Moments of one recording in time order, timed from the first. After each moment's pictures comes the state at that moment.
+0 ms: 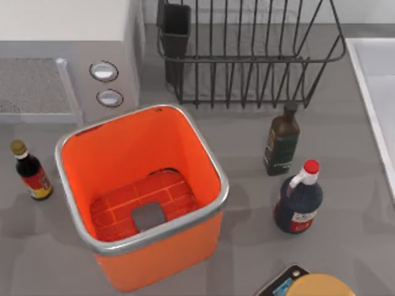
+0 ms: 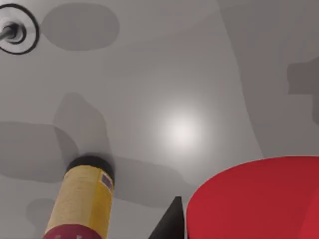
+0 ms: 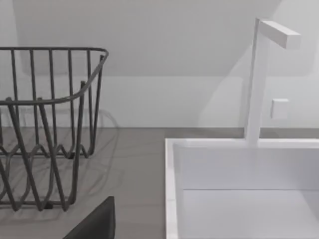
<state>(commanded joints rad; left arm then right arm) 0.27 1.78 1.52 -1.34 0.00 0.46 0.00 0.00 0.00 0.00 0.00 0.00</state>
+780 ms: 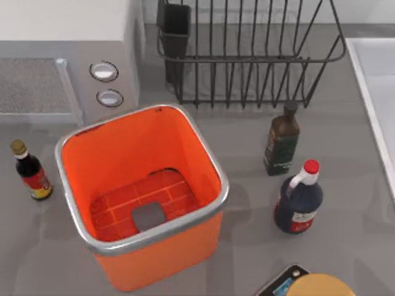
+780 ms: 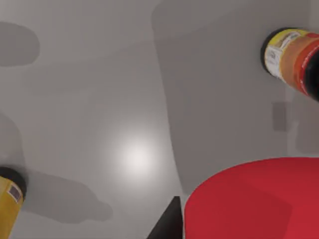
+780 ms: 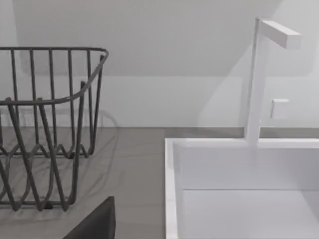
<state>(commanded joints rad) 0.18 1.73 1.53 -1.35 0.10 0.24 0.00 0.00 0.00 0.00 0.00 0.00</state>
